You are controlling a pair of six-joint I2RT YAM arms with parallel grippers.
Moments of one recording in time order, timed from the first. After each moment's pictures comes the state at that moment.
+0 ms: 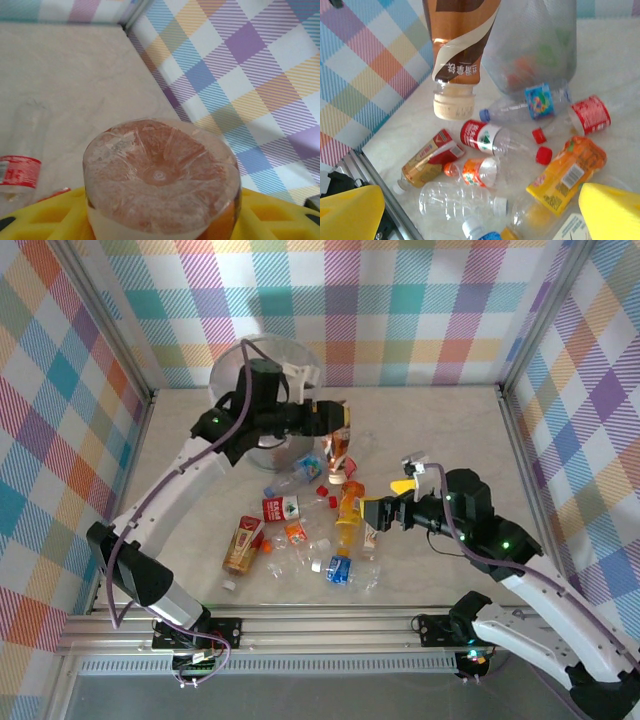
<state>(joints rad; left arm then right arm) -0.57 1.57 1.73 -0.61 0.47 -0.50 0.69 0.74 0.87 -0.49 -0.21 0.35</state>
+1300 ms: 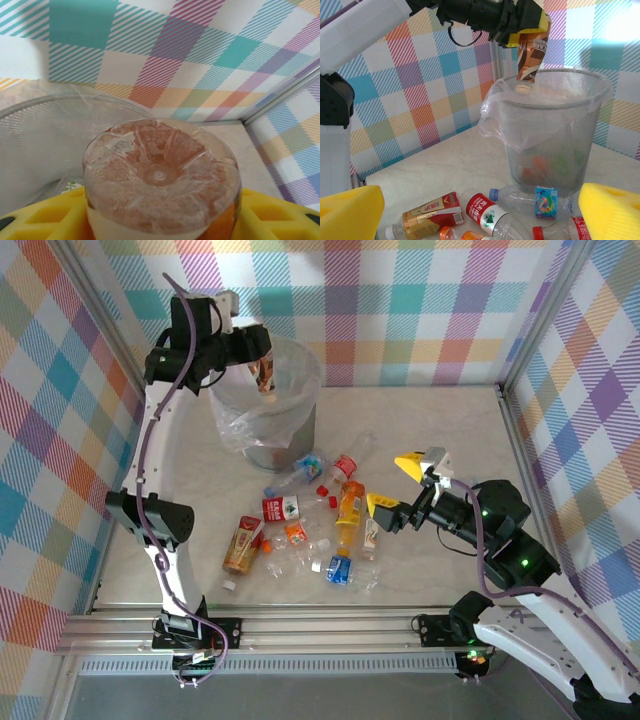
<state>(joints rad) -0.19 1.95 2.37 -0.87 0.30 -0.31 0.69 0.63 0.86 -0.24 -0.28 0.12</state>
